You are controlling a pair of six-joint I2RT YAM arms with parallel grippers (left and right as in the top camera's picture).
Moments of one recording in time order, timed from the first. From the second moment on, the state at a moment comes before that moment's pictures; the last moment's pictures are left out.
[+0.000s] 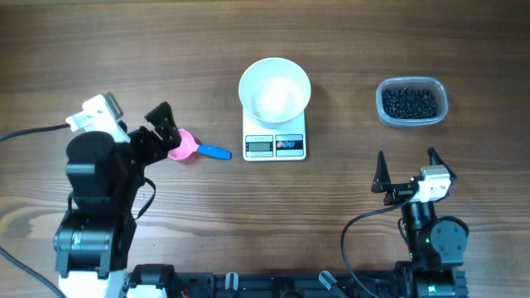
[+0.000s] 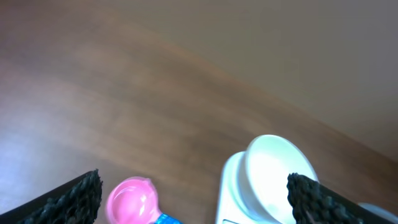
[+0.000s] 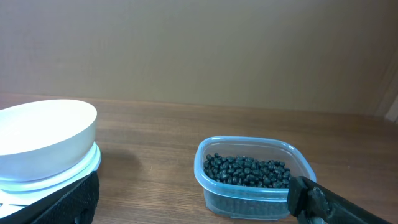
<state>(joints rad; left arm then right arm) -0.04 0.80 0.89 -0.57 -0.05 -0.51 0.01 0.02 0.01 0.00 -0.04 -0.04</state>
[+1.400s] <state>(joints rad) -0.04 1.58 0.93 -0.71 -0.10 -1.09 0.01 0.02 0.01 0.00 -0.04 -0.04</state>
